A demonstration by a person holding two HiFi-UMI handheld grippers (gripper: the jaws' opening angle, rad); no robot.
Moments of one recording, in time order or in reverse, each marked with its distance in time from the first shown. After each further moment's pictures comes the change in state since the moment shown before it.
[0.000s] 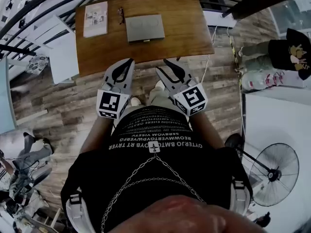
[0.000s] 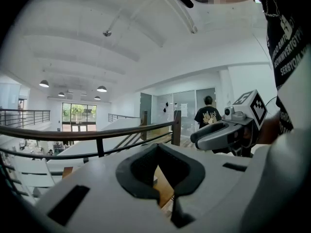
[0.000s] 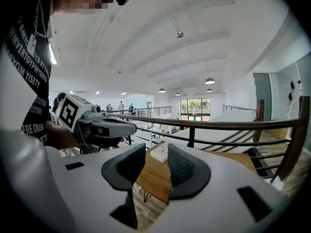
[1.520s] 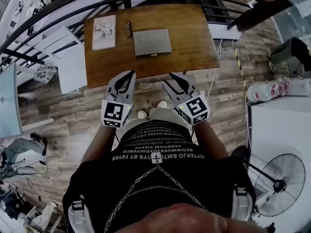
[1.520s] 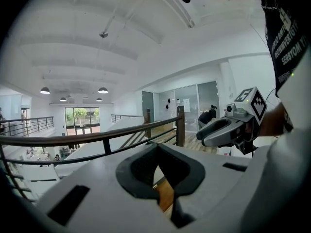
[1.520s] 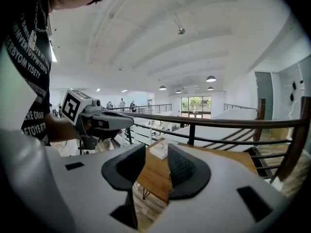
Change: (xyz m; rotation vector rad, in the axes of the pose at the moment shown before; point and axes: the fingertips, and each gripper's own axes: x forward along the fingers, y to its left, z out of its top) left arm -0.002 0.029 -0.008 0.063 0.034 0.047; right arm 0.015 -0.008 -0.014 -0.014 0.037 0.007
